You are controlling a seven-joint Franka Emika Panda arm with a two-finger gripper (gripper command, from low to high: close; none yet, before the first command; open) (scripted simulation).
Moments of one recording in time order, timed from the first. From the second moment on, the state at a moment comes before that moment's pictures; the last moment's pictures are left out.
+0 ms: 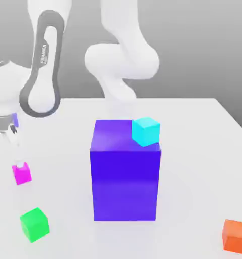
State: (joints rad) arm -0.38 0.16 -0.56 -2.75 0.32 2.89 0.55
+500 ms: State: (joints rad) arm -0.65 0.34 -0.23 -2.70 0.61 3.01 0.33
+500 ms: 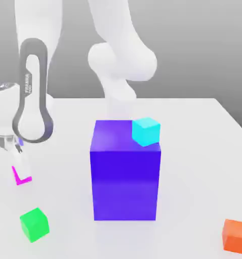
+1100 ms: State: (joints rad) arm -0.36 0.08 -0.50 -2.72 0.13 2.79 0.54
